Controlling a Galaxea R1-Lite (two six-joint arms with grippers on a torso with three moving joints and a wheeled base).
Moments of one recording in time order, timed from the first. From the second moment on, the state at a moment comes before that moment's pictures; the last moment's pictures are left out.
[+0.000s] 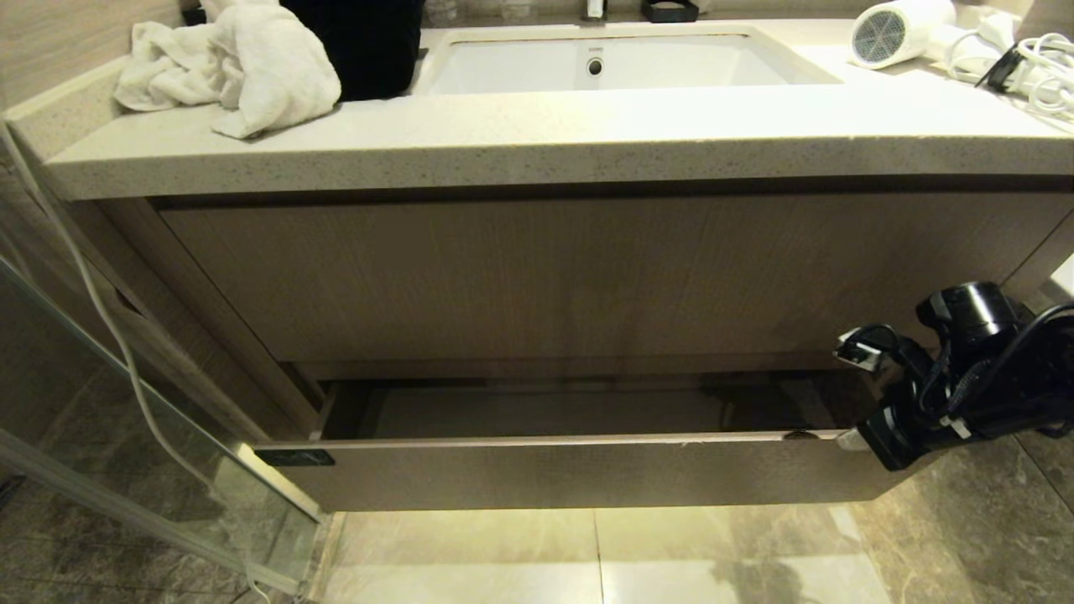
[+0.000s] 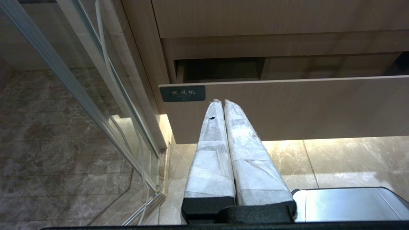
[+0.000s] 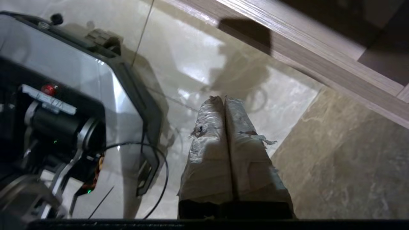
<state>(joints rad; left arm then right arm) 0.00 0.00 0.00 0.00 0.00 0.00 -0.07 1.82 -0.94 0.15 0.24 -0.49</state>
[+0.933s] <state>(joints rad) 0.00 0.00 0.00 0.00 0.00 0.00 -0.15 1.13 -0.70 0.17 0.20 -0.09</state>
